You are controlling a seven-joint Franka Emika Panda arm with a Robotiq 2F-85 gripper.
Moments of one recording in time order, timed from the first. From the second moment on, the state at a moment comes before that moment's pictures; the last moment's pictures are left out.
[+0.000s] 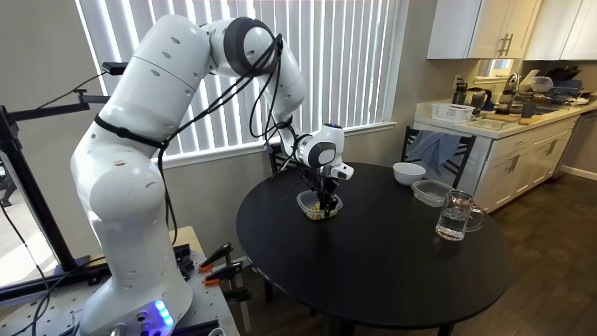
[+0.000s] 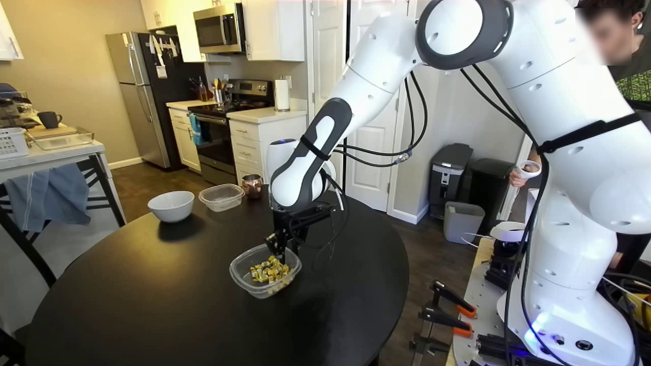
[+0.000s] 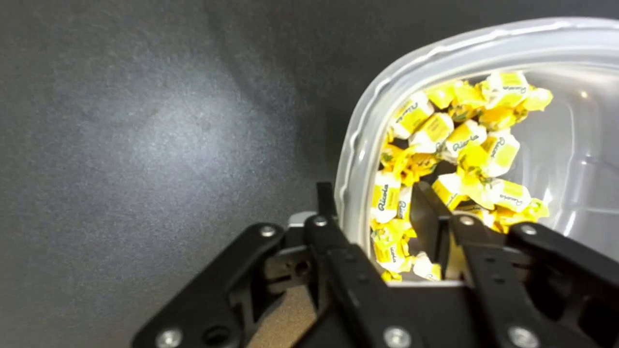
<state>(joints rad) 0.18 0.63 0.01 -1.99 0.07 2.62 0.37</state>
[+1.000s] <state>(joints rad) 0.26 0.51 -0.21 -2.01 -0.30 2.54 0.37</state>
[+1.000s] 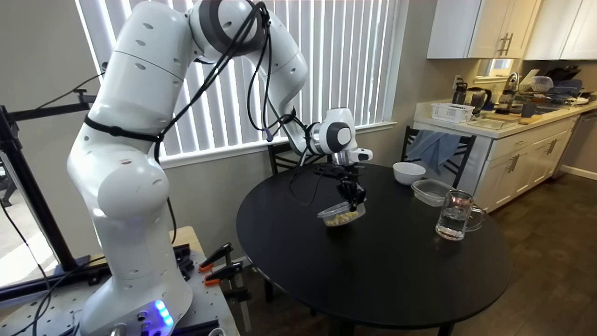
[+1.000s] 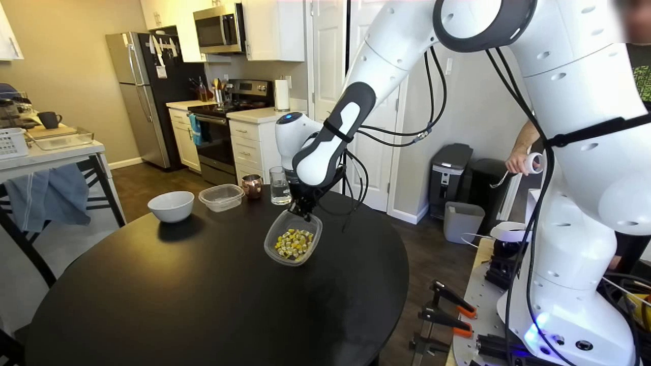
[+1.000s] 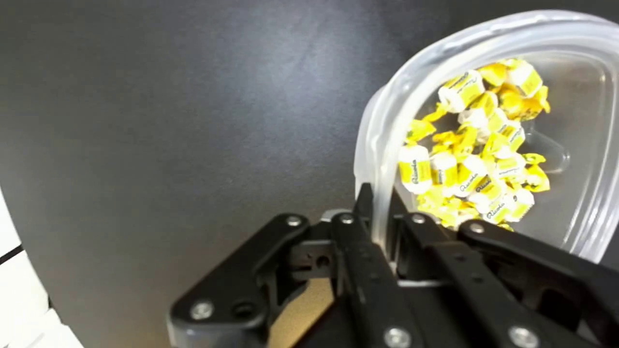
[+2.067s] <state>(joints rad) 0.40 0.62 -0.16 -1.84 -1.22 2.23 0.51</state>
